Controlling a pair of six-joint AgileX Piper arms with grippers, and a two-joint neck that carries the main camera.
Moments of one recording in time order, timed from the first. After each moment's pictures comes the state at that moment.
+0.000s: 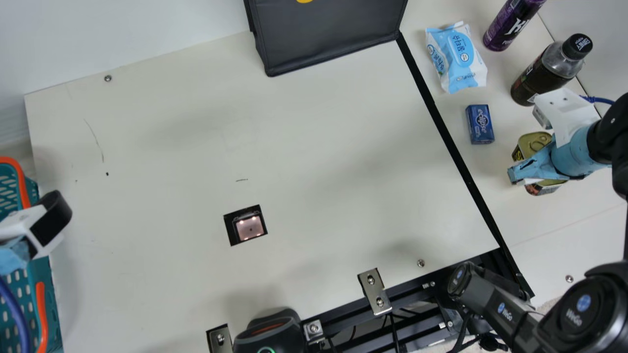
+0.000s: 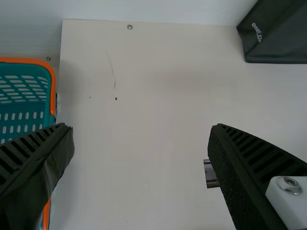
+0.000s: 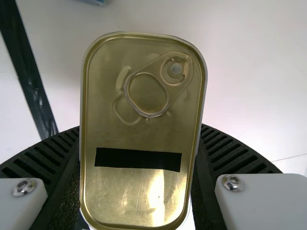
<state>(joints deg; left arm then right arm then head) -8.0 57.8 -71.8 -7.4 66.1 -3.0 -50.4 77.1 -49.1 -5.0 55.3 -42.8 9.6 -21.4</state>
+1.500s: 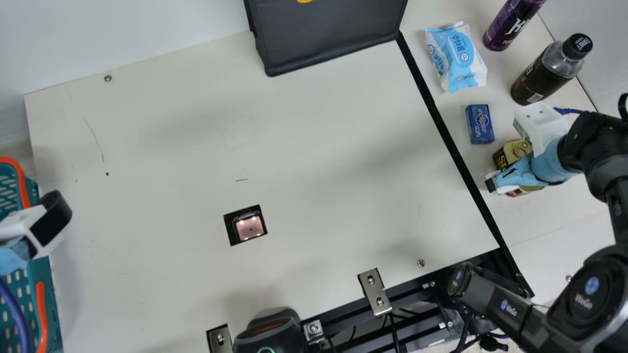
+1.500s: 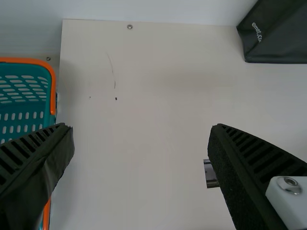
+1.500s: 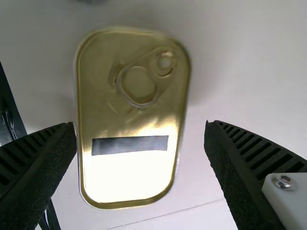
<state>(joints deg) -8.0 57.8 -71.8 -7.4 66.1 -3.0 -45.6 78.0 -42.1 -11.3 43.8 -35.4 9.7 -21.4</state>
